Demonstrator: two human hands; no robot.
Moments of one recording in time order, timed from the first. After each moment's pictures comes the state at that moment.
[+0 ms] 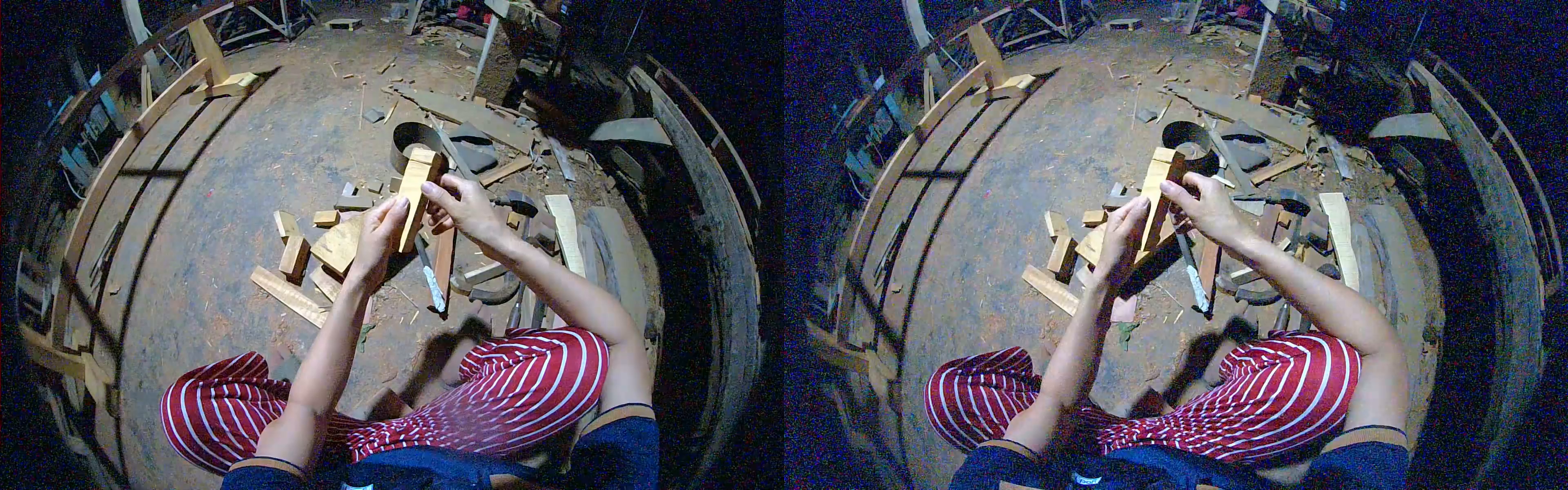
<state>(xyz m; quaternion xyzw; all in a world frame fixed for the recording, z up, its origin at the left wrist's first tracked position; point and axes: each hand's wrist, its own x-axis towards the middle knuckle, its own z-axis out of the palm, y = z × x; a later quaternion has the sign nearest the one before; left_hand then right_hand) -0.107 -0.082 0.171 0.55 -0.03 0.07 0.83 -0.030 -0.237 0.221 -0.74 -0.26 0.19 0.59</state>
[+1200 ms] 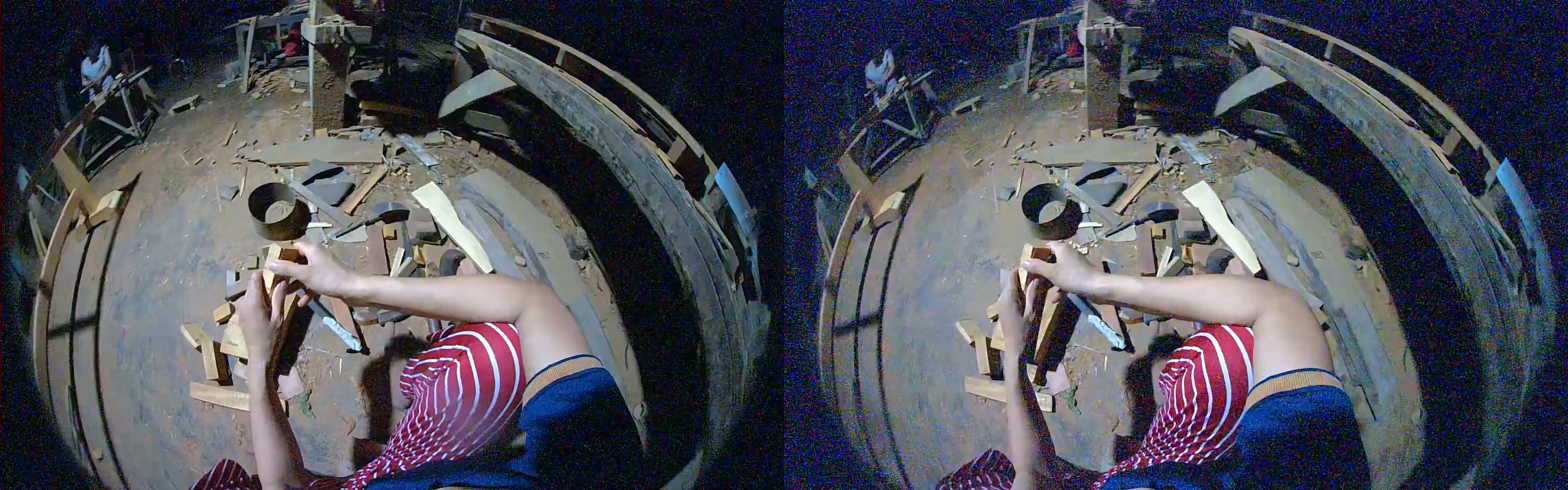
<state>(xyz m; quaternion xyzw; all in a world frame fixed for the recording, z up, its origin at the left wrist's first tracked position) -0.085 -0.086 0.153 0.85 -0.11 0.30 0.40 -0.039 -0.245 0.209 -0.68 -0.18 0.23 0.67</state>
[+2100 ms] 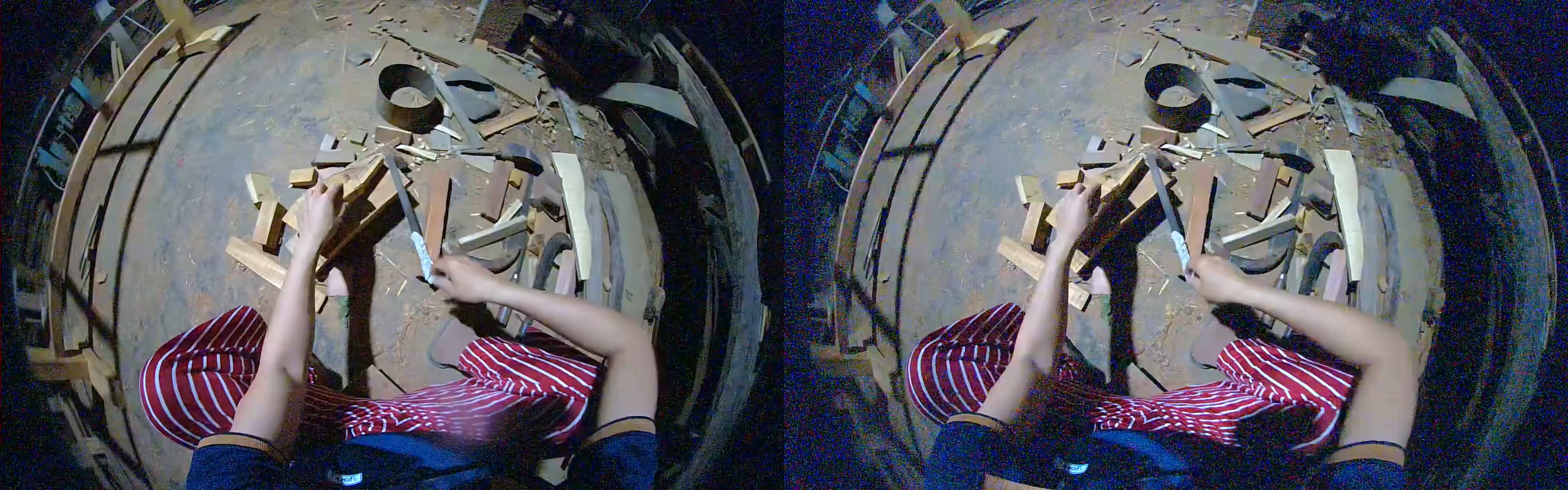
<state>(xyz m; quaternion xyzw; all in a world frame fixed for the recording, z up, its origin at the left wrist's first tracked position) -0.069 0.009 0.030 0.98 0.08 0.09 0.14 -0.066 -0.312 0.043 -0.85 -0.38 0.26 0.24</state>
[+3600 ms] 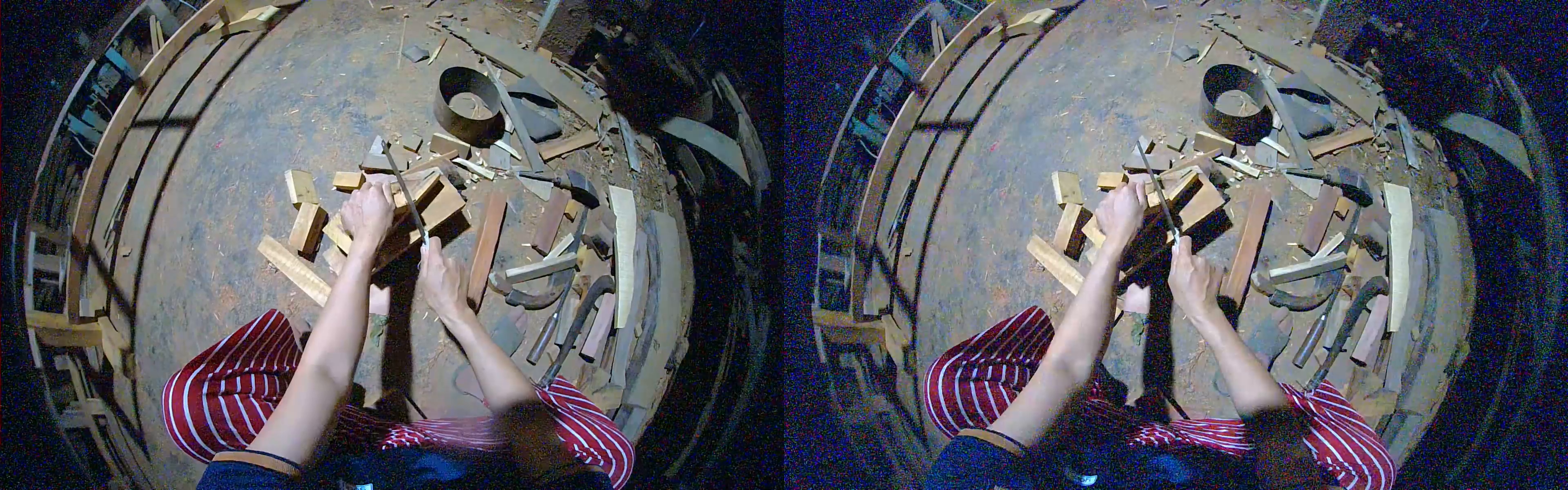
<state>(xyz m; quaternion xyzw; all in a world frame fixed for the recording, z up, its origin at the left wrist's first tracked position) -0.017 0.009 0.015 0.95 0.27 0.11 0.10 -0.069 -0.164 0.027 -0.93 -0.19 0.05 0.30</state>
